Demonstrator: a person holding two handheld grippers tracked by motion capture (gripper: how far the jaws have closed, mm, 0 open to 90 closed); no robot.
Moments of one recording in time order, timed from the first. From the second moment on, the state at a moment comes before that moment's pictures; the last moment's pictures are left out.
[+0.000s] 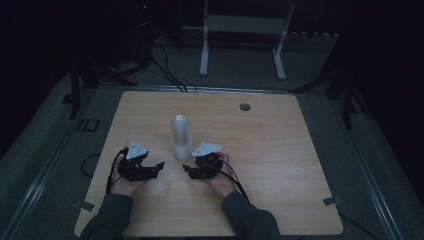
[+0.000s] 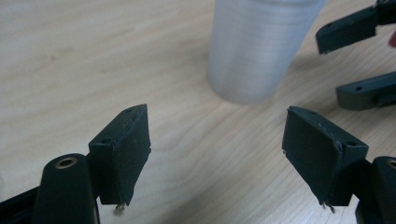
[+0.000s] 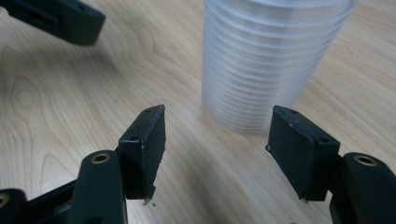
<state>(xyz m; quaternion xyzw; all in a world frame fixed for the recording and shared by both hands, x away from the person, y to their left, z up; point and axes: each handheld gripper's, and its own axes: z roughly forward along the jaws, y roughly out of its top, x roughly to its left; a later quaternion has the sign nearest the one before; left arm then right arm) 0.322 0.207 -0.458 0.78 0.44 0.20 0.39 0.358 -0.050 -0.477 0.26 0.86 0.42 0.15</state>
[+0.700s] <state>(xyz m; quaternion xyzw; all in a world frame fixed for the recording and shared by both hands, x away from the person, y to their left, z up) 0.342 0.185 -0.399 0.79 0.38 0.22 0.43 0.372 -0.051 -0.467 0.27 0.85 0.43 0.15</state>
